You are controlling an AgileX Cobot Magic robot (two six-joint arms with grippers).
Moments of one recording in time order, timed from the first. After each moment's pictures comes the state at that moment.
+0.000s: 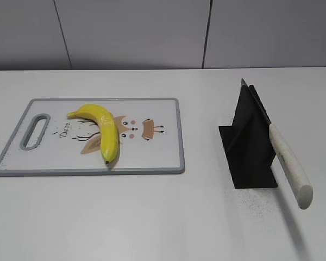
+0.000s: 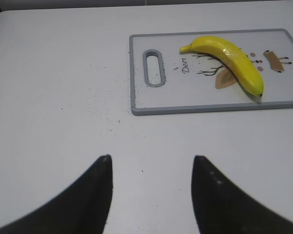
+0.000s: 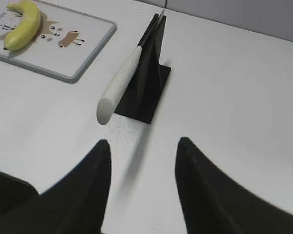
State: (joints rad) left arm -0.01 -0.01 -0.47 -0.09 1.08 0.18; right arm 0.11 -0.01 -0.52 0.20 1.05 -0.26
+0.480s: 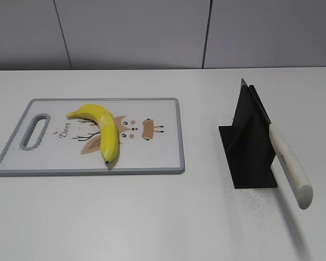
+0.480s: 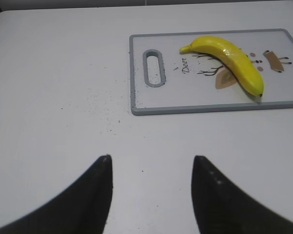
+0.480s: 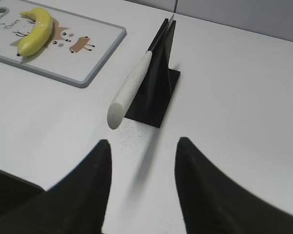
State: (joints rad) left arm -0.01 -0.01 -0.47 -0.09 1.08 0.18; right arm 0.11 -0.01 -0.52 0.23 1.04 -0.26
